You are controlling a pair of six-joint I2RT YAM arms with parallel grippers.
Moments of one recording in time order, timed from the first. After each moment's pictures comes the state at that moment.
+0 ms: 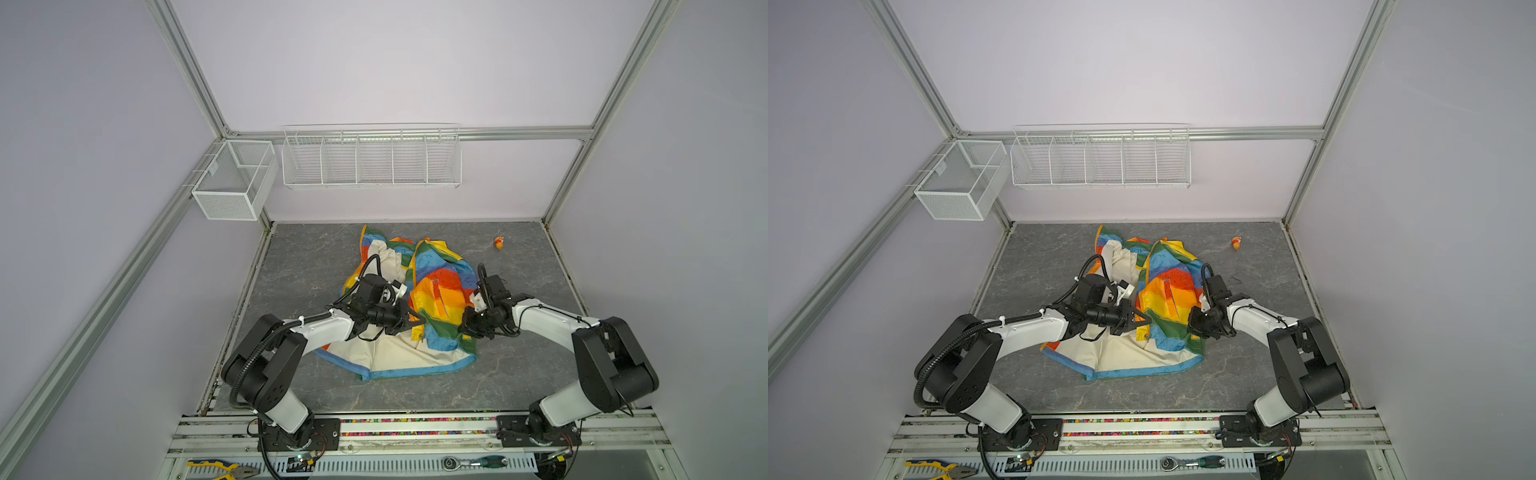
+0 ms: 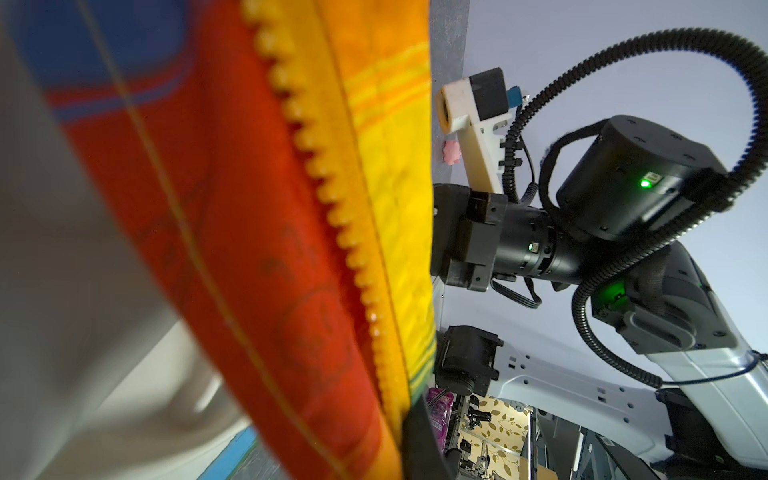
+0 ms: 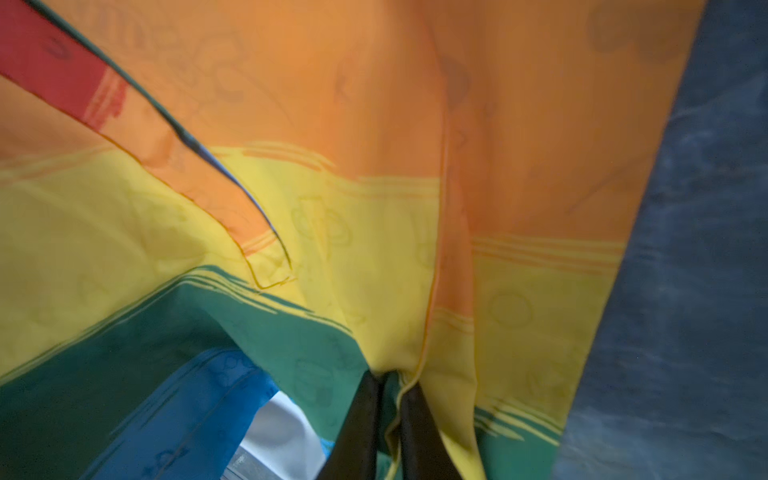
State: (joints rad) left arm -0.65 1.60 0.77 0.18 0.83 -1.03; right arm 0.36 1.52 0.78 -0.49 -0.37 0.65
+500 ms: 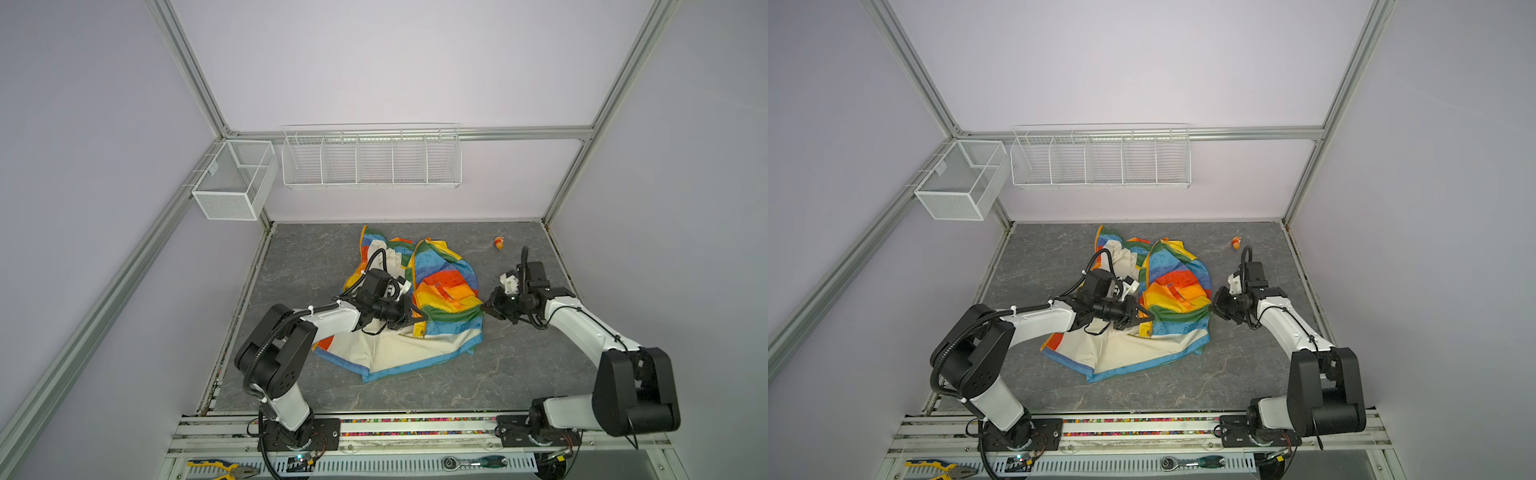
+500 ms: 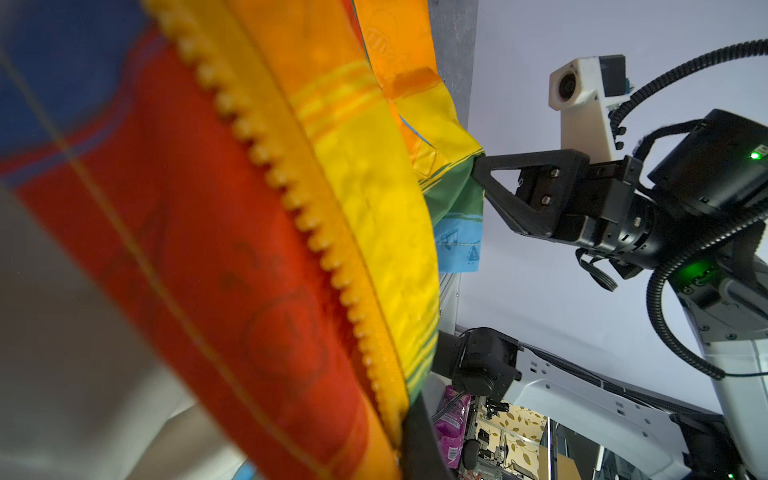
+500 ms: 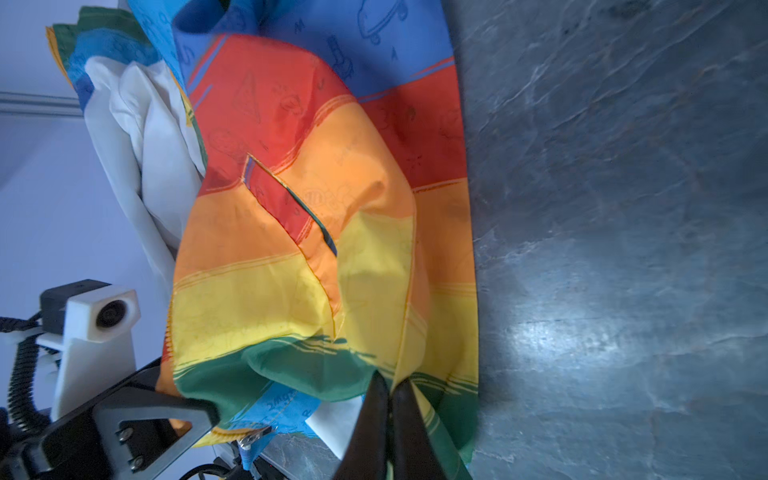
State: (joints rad) left arm -0.65 1.73 0.90 0.12 0.84 -0.93; right arm 0.05 1.39 0.85 -0.56 -0.51 0.60
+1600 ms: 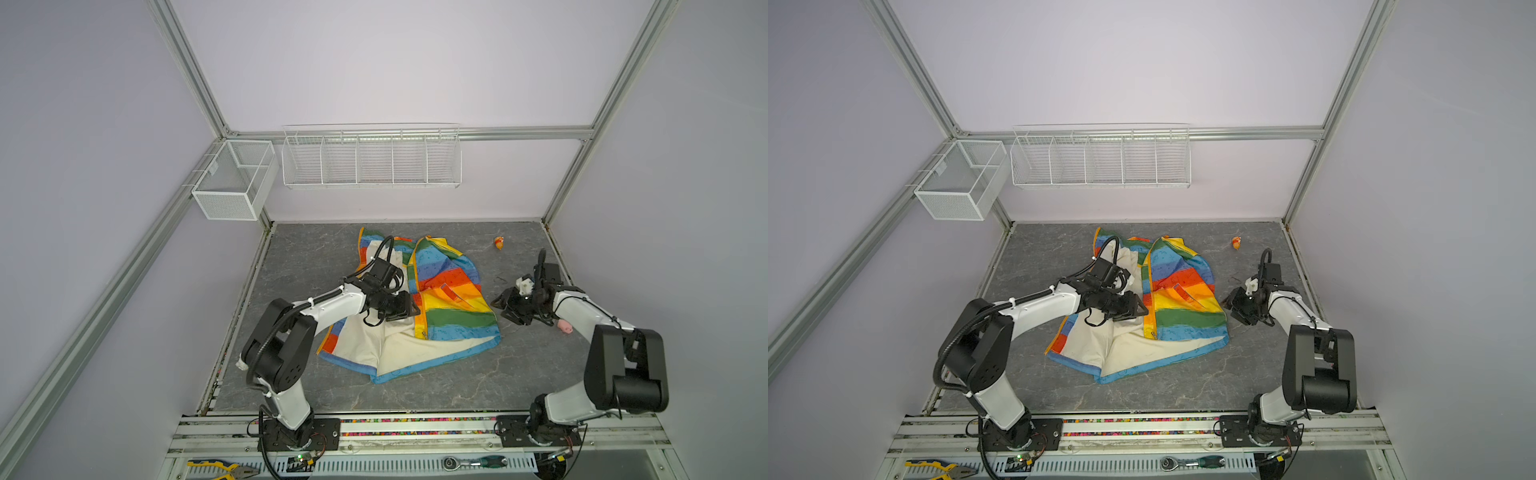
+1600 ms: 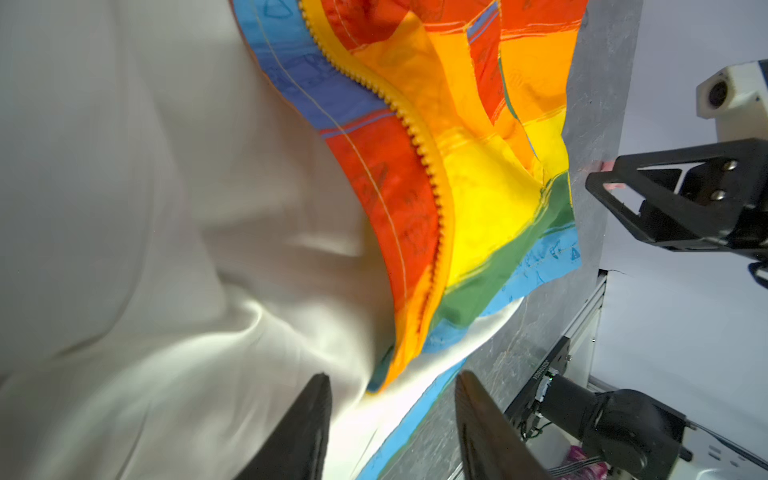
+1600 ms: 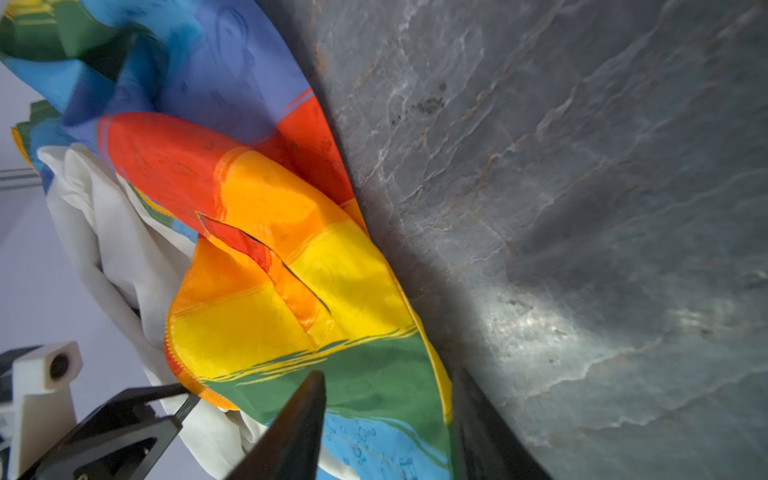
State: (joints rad) left arm -0.65 1.68 1.10 -0.43 0.49 -0.62; right arm -0.09 1.47 0.86 -0.56 -0.49 0.52
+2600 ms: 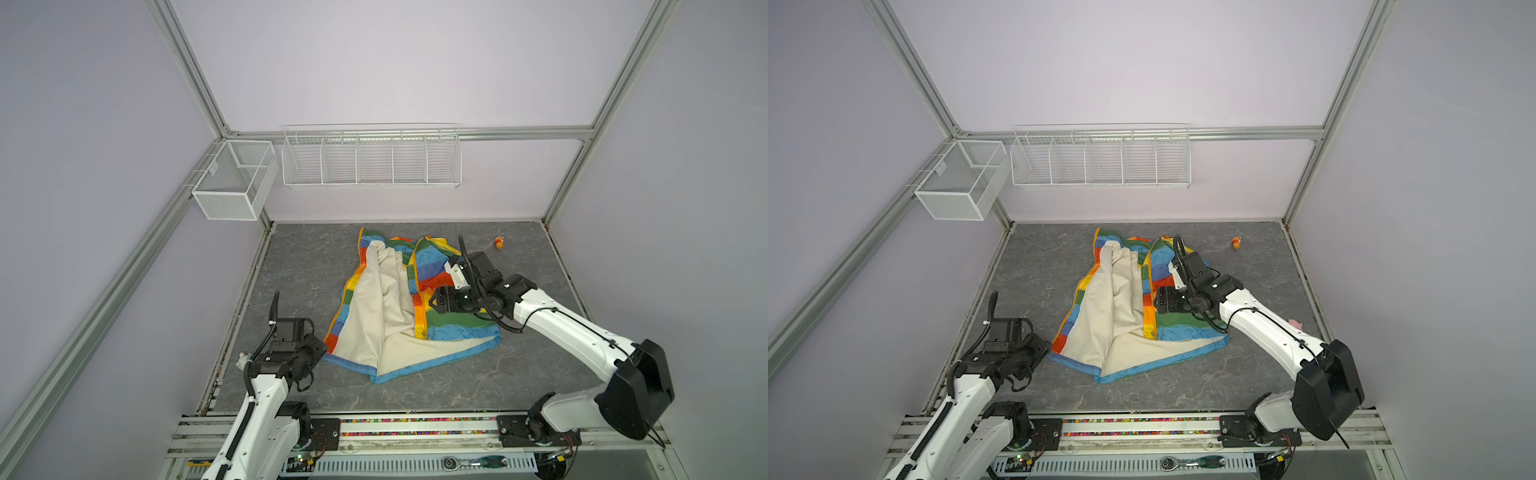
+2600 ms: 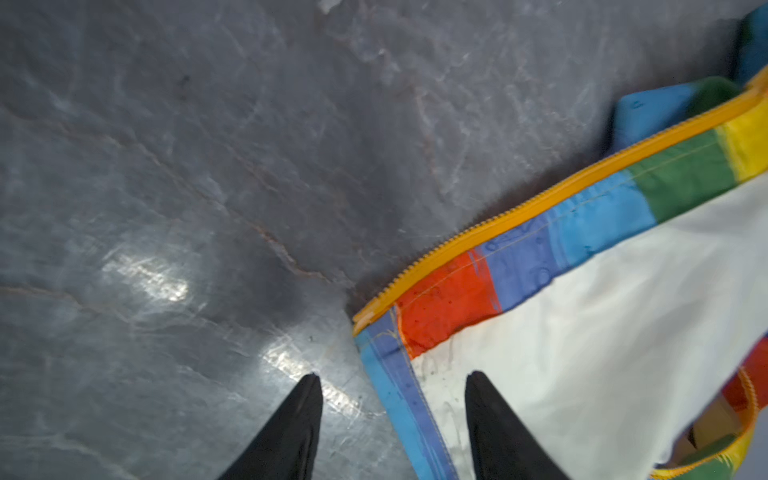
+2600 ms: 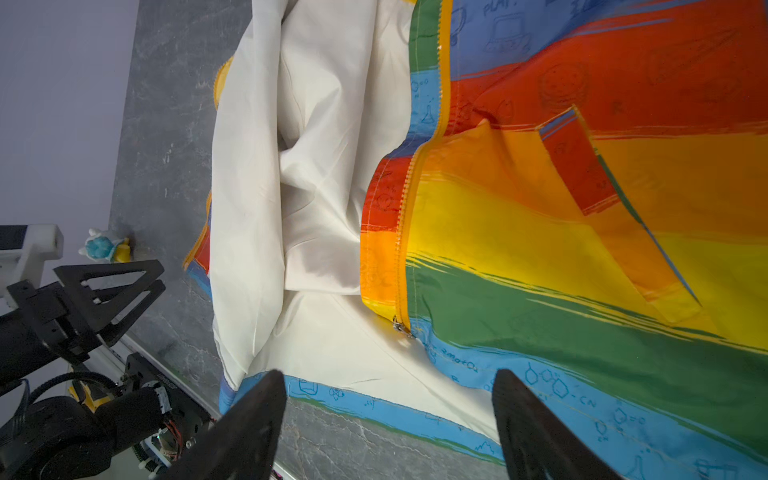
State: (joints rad) left arm -0.07 0.78 0.37 -0.68 0.12 -0.92; right arm 0.64 1.43 1.13 -0.67 -0.18 0.50
